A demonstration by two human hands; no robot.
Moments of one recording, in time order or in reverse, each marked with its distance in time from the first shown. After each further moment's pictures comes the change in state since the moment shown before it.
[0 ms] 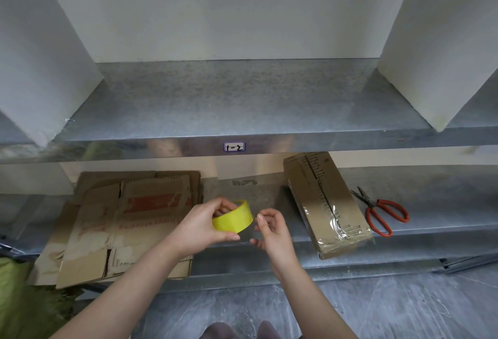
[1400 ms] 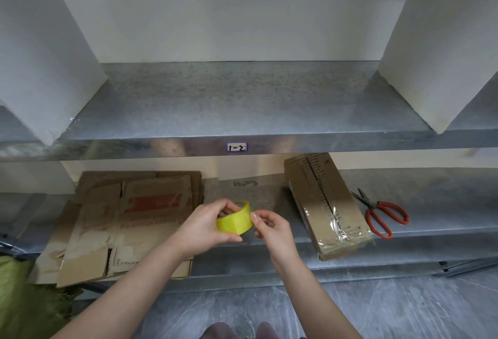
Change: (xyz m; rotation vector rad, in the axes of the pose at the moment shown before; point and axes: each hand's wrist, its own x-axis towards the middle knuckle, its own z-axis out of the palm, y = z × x) left_hand 0.001 0.002 0.002 0.069 -0.014 0.035; right_hand 0.007 -0.008 0.001 -0.045 -0.046 -0.052
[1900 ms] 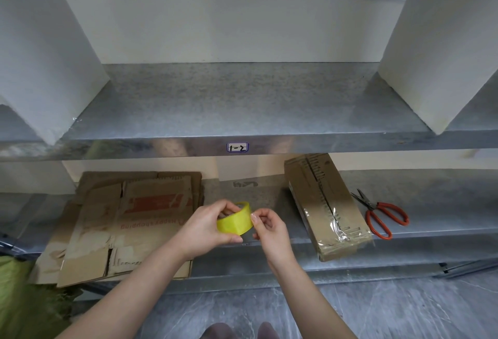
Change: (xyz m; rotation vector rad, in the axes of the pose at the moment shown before) left_hand -0.002 -0.001 0.003 -0.008 0.019 -0.013; right_hand -0.002 0.007 0.004 -0.066 0.008 -0.048
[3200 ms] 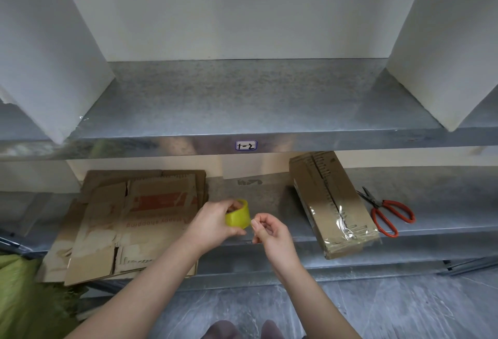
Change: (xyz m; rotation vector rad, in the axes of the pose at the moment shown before) left_hand 0.012 -0.005 0.006 0.154 0.037 -0.060; right_hand -0.015 0.000 0.002 -0.051 -0.114 -0.030
